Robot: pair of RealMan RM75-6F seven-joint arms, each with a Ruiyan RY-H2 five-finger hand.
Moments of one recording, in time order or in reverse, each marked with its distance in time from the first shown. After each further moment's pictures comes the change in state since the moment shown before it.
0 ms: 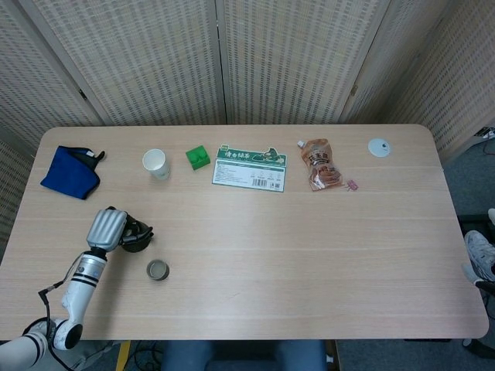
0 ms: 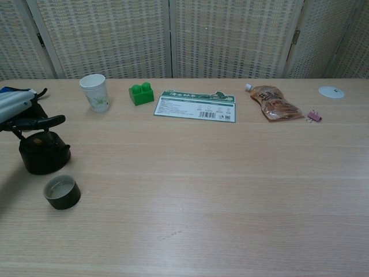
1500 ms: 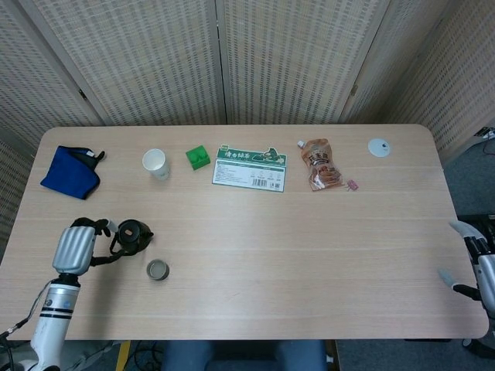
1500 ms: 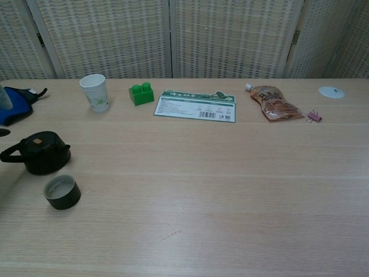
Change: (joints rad) left arm 0.196 0.259 0.013 -0.549 -0.031 0.267 0.198; right arm 0.041 0.006 -0.056 0.030 -0.116 -0.074 0.104
